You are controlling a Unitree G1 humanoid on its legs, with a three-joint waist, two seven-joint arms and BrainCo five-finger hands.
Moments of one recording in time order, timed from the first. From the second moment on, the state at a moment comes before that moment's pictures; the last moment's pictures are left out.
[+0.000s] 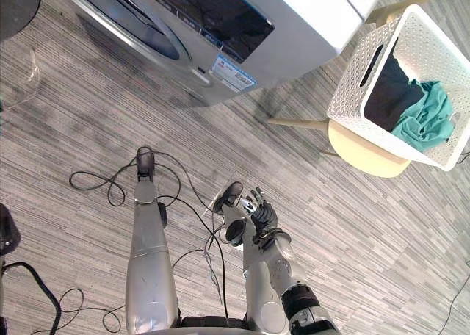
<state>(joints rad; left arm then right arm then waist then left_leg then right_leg) -1.00 0.93 0.34 0.97 -0.10 0.06 0.09 -0.15 0.00 0.14 0.52 0.76 -0.09 0.07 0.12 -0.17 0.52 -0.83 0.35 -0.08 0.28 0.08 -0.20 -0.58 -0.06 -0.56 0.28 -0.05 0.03</state>
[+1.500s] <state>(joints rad) 0.06 0.06 0.41 1.09 -0.35 -0.05 0.17 -0.18 -0.15 0.09 0.28 0.17 -0.10 -0.05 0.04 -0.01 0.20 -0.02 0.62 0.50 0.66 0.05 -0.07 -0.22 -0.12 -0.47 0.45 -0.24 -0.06</state>
